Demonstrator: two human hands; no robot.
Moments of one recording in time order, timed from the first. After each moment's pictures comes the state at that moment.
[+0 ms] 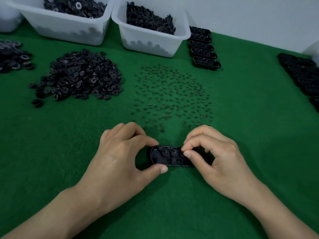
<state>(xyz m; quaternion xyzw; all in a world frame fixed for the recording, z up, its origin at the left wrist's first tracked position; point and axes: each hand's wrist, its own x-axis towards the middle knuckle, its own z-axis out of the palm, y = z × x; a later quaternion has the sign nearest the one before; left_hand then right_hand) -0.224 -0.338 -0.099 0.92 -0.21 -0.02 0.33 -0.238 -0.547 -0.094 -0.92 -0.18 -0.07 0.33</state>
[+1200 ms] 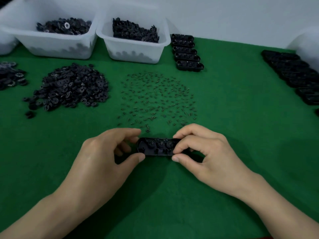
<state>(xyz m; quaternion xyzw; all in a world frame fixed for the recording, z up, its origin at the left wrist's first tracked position) -0.234 -0.344 -0.082 0.91 -0.14 0.00 0.40 -0.247 -0.563 -0.090 -0.92 -0.19 -0.05 0.34</state>
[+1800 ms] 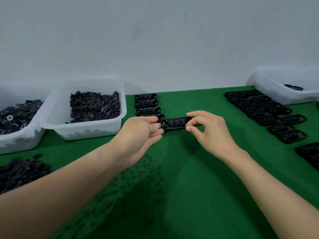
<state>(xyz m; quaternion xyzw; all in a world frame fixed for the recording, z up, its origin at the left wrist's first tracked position) -0.043 -0.507 -0.037 0.62 0.00 -0.28 0.74 -0.082 -0.697 -0.073 -0.93 -0.01 -0.25 0.27</state>
